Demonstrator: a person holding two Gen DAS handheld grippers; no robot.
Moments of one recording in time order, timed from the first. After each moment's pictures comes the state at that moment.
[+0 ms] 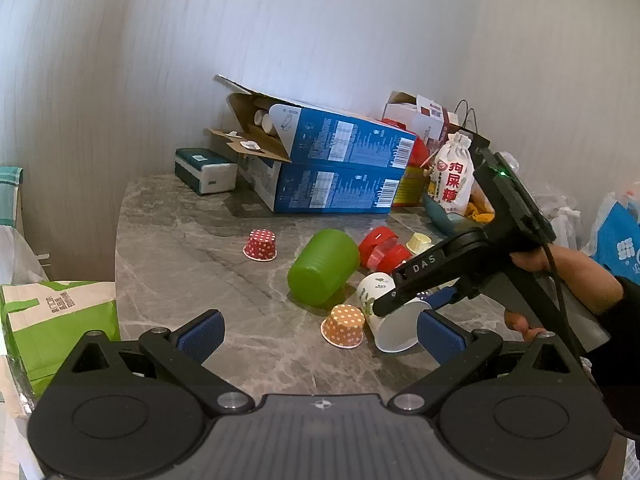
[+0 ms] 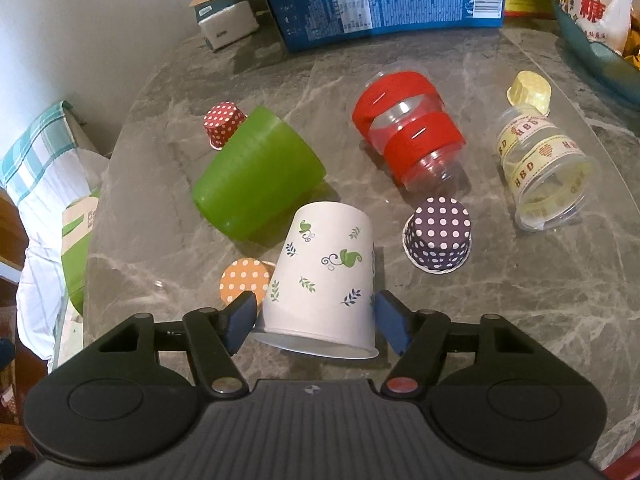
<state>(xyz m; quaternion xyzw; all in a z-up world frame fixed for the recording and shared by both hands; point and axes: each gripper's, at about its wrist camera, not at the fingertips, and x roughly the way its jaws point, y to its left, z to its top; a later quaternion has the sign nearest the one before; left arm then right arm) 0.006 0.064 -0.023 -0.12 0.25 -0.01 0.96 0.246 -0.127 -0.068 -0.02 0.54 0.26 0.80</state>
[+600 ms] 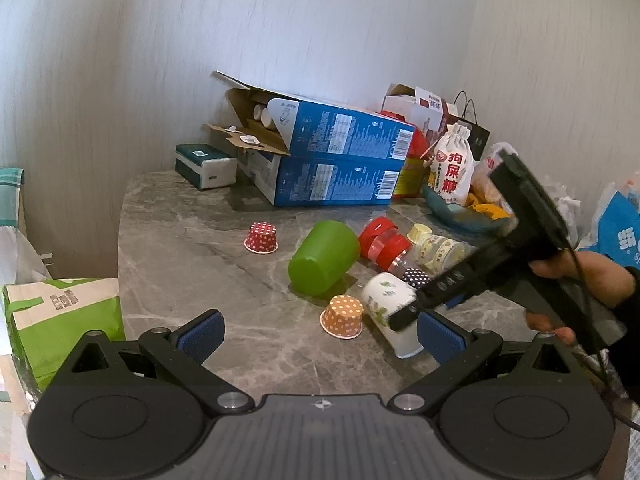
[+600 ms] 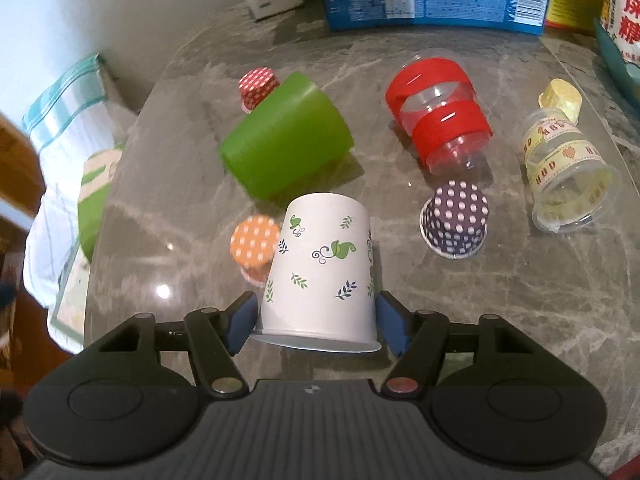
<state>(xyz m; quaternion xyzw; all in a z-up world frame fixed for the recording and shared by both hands) 0.004 0.062 -0.023 -0.10 0.27 -0.01 0.96 0.230 -0.134 -0.069 -0.08 0.53 0.32 0.78</state>
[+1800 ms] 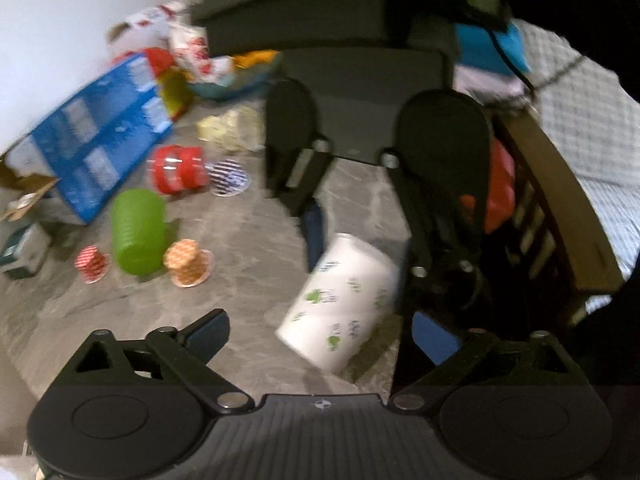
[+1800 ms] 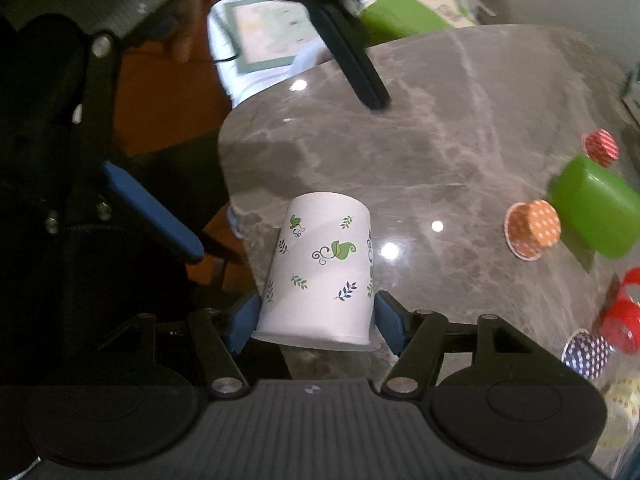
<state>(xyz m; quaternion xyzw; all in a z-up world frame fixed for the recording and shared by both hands) 0.010 -0.016 -0.039 0.24 0.38 -0.31 0.84 0.093 -0.092 -0.069 -0.48 0.38 0.61 0.50</state>
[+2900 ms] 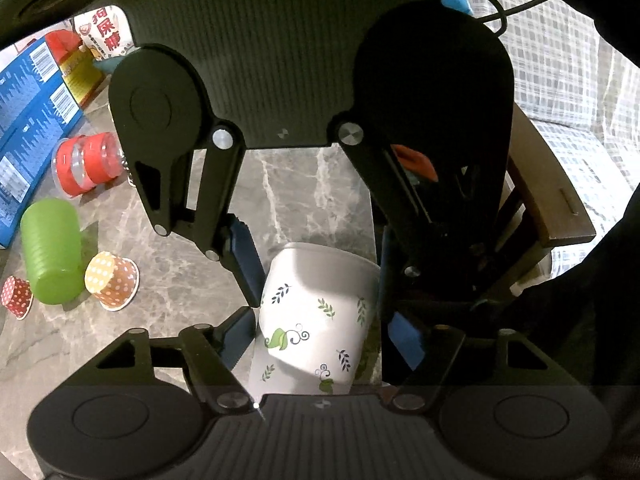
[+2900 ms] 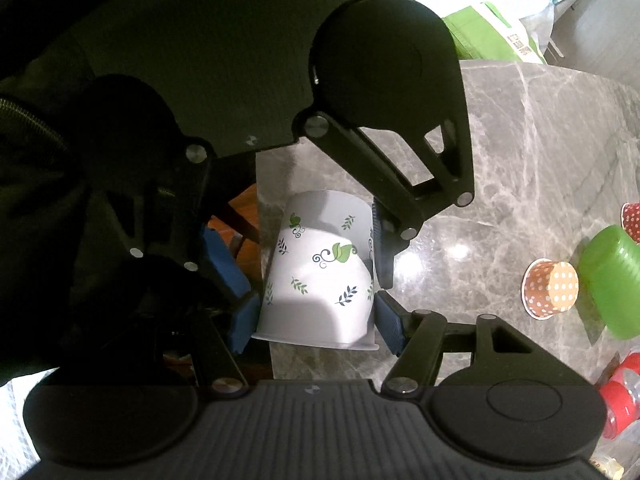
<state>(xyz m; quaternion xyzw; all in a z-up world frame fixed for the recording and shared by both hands) 0.050 -0.043 -0.067 0.27 0.43 -0.39 0.76 0.091 -0.088 -0.069 -0.53 0.33 0.66 0.42</state>
